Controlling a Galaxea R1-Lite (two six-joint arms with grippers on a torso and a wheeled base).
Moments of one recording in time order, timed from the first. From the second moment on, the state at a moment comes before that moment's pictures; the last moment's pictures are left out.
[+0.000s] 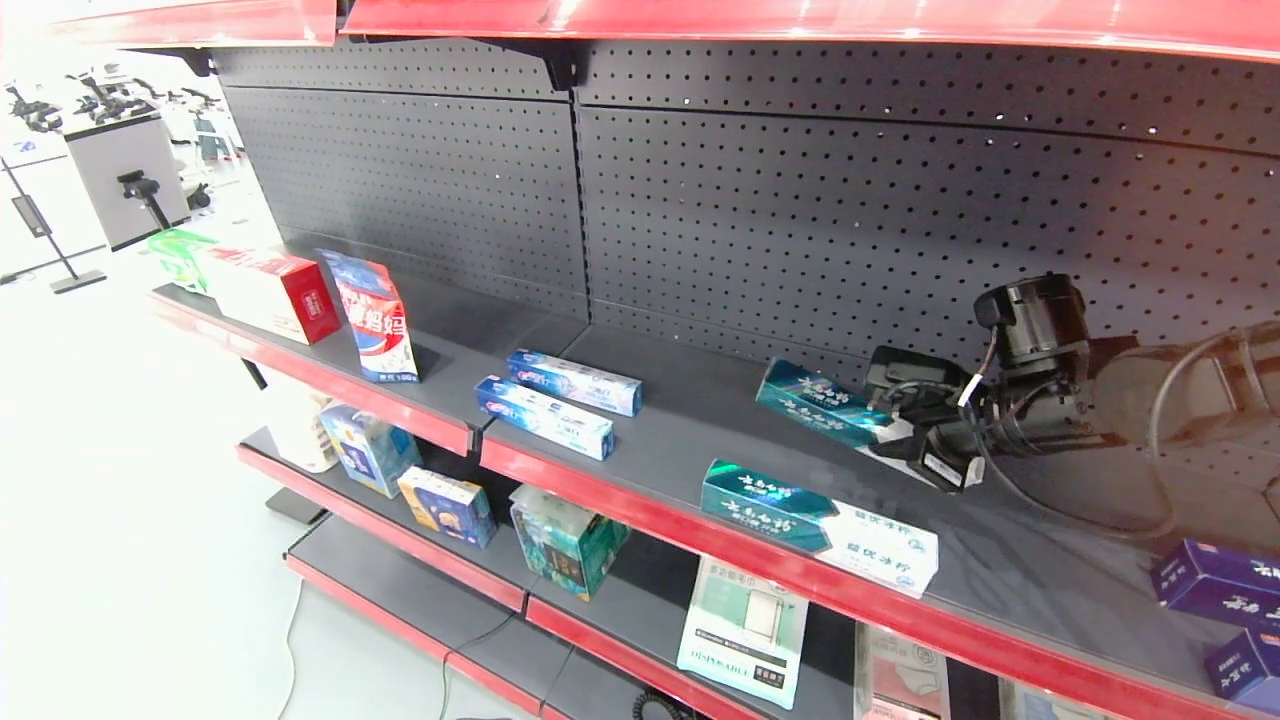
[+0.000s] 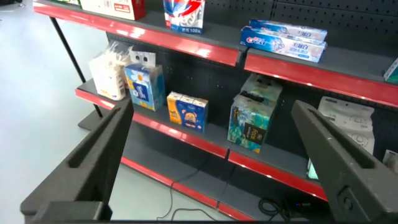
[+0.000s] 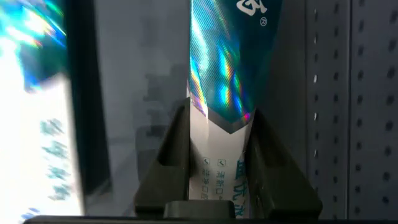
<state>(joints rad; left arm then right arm) 0.00 0.00 0.00 0.00 0.02 -0.01 0.16 1.91 -1.08 -0.05 0.18 -0.95</state>
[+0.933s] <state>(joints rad) 0.00 0.00 0.00 0.00 0.02 -0.01 0.08 1.91 -1.02 -0.04 0.14 -1.04</state>
